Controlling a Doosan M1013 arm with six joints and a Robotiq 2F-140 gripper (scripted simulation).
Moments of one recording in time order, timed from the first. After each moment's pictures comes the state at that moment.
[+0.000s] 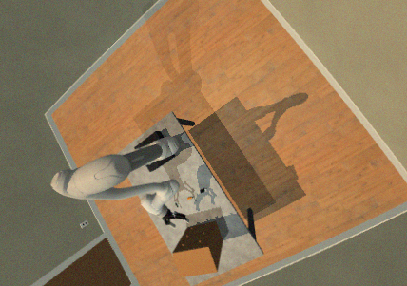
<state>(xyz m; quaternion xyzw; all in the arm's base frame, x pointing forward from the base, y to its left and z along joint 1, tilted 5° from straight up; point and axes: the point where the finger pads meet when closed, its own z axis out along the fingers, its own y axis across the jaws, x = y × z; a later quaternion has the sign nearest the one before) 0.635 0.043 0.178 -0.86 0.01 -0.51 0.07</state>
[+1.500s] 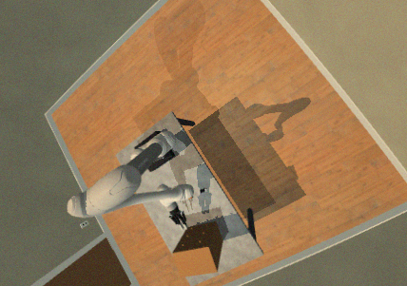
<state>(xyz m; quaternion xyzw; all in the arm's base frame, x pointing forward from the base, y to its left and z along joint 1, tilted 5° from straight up) 0.663 0.046 0.165 -0.80 0.05 -0.60 -0.02</state>
